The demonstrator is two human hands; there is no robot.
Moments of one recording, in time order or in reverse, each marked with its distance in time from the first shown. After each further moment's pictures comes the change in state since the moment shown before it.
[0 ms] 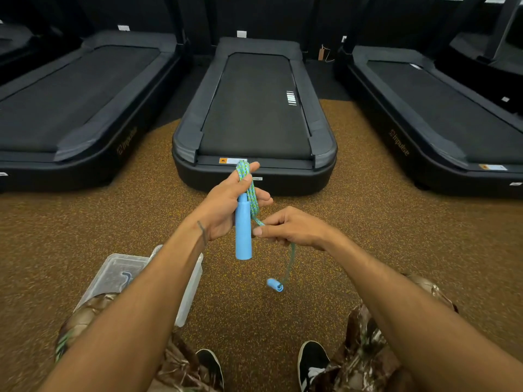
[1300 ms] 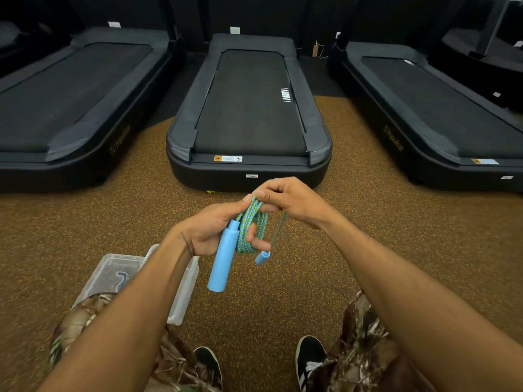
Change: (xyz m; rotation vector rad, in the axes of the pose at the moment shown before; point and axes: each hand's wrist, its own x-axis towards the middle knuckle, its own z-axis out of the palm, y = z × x) left_hand -0.026 -0.017 -0.013 -0.031 -0.344 -0.313; right_hand 0.016 -0.010 -0.021 0.164 0.214 -0.183
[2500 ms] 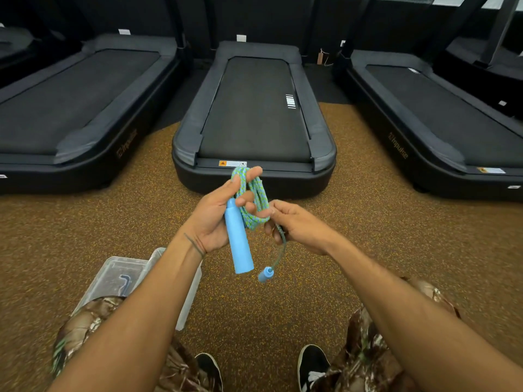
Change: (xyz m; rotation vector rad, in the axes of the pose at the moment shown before) left_hand 0.009 0.014 0.001 -0.358 0.017 0.335; right_hand -0.019 0.019 0.019 0.162 -0.022 0.202
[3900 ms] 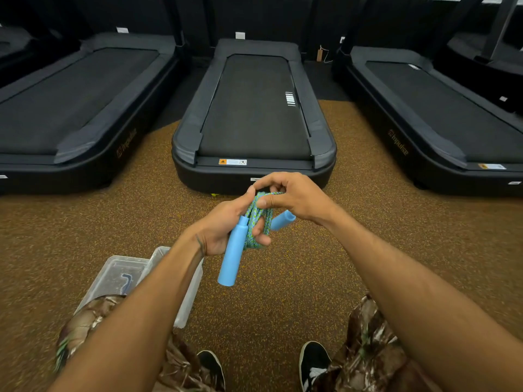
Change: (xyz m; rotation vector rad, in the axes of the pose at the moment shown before) left_hand -0.001 -0.011 0.006 0.410 0.095 -0.292; right_hand 0.014 -0.046 -0.016 -0.491 0.166 -0.291
